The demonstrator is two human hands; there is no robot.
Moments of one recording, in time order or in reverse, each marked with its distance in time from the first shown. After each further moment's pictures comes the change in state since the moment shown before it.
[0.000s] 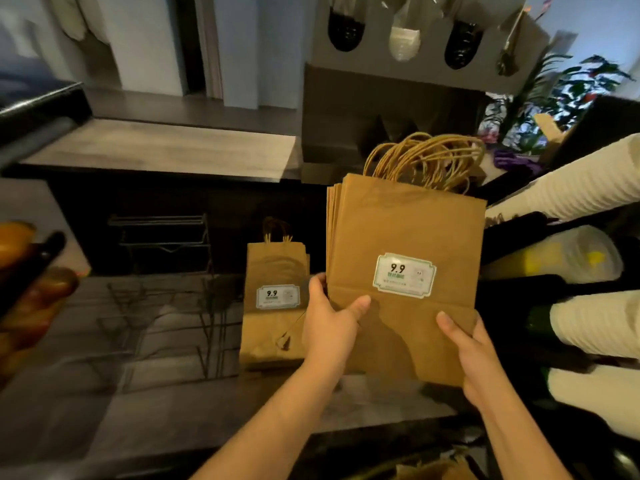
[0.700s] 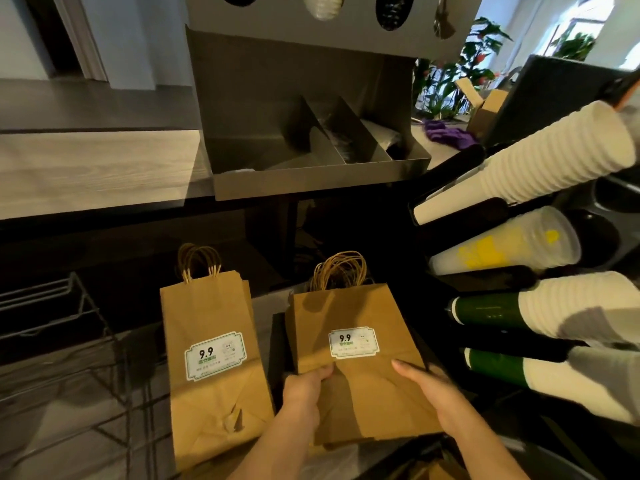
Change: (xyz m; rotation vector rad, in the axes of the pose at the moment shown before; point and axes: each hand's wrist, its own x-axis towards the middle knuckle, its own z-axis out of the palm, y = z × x) left_hand 0.087 -0.099 0.034 -0.037 -0.042 -0.823; right_hand 0.062 0.089 -0.024 -0.302 0.221 0.596
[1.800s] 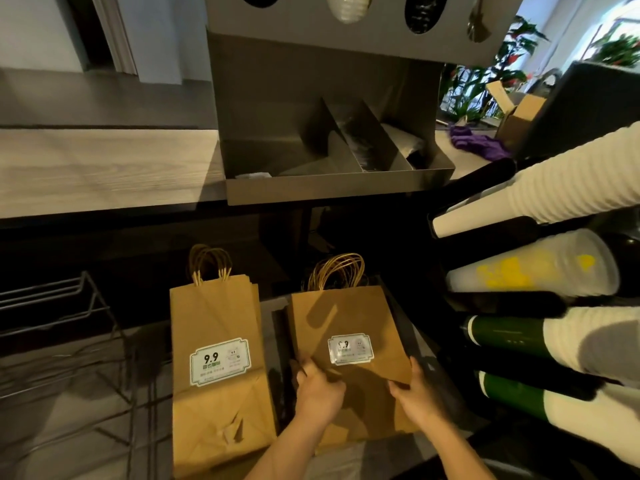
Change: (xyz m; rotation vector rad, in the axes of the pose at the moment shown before) left_hand 0.021 0.002 0.010 0.690 -0.005 0.342; right_hand 0.042 0.000 0.032 -0.518 0.040 -0.169
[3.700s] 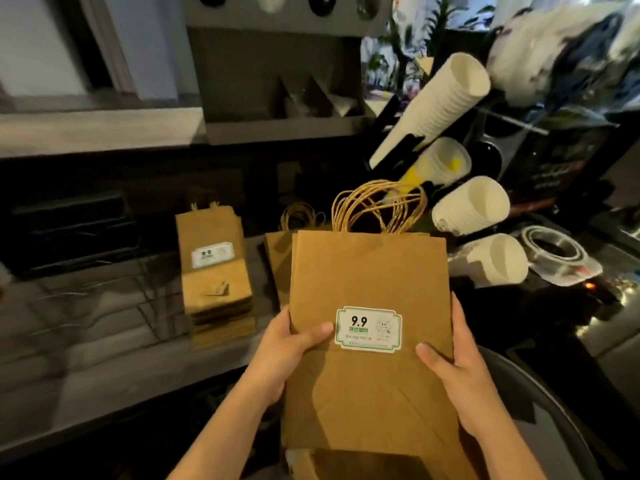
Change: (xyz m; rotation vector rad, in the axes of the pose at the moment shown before) left_hand -0.249 -0.060 0.015 -0.397 -0.124 0.382; right_hand -0.254 0.148 -0.095 0.718 0.001 -0.569
